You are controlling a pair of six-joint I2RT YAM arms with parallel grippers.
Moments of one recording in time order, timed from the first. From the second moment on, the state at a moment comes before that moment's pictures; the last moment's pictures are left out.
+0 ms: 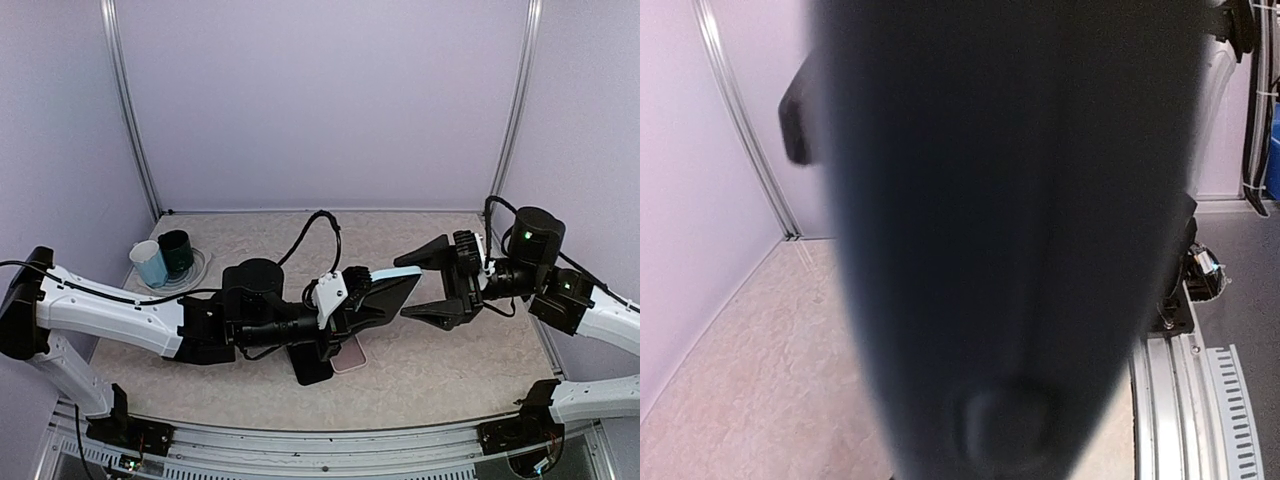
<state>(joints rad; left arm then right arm) -1.27 1.55 0.96 0.47 0.03 0.22 0.77 0.89 0.75 0.08 -0.80 -0.39</state>
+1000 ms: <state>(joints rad) -1.27 1.49 0.92 0.55 0.07 0.17 0.77 0.97 0.70 0.19 -0.85 -0.21</state>
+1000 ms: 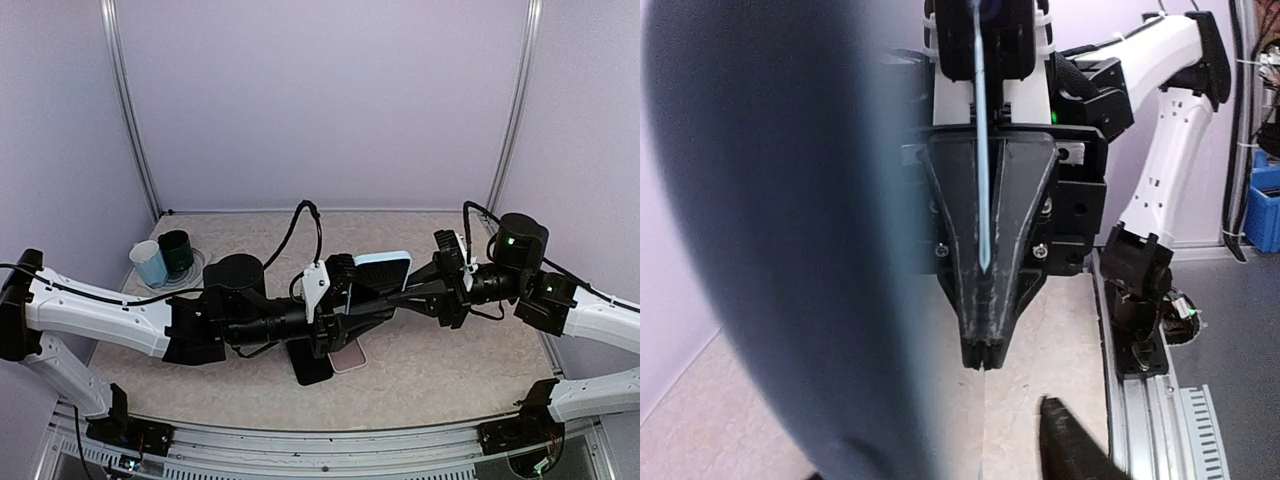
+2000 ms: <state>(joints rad) -1.13 1.42 0.96 0.25 -0.40 -0.05 0.16 1.65 1.01 -0.25 -0.78 0.13</state>
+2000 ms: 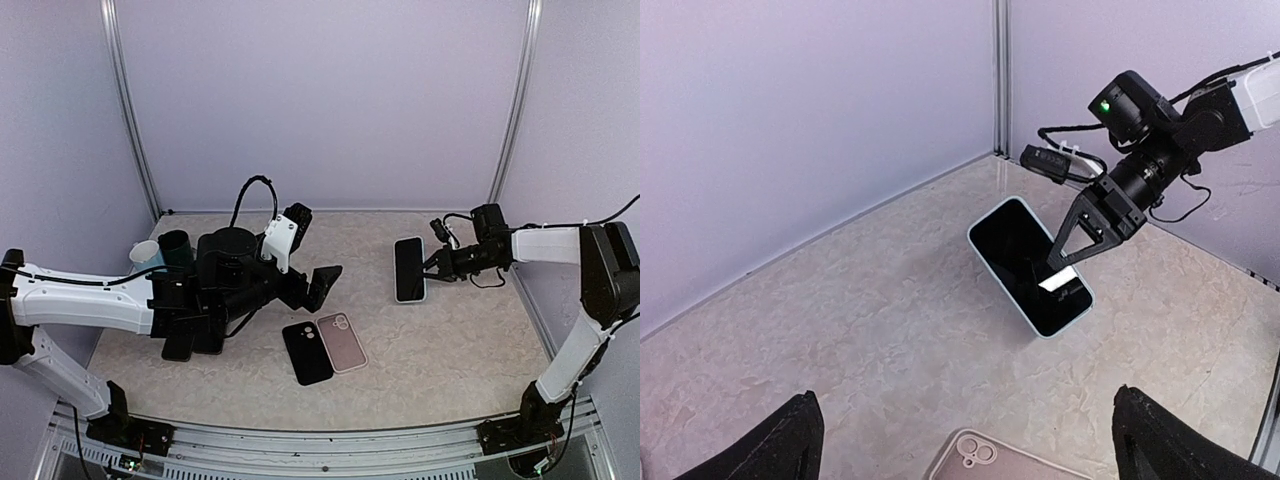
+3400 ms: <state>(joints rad) -1.12 1.48 0.98 0.19 -0.45 -0.06 0.05 1.90 1.10 -0.38 -0.60 0.06</state>
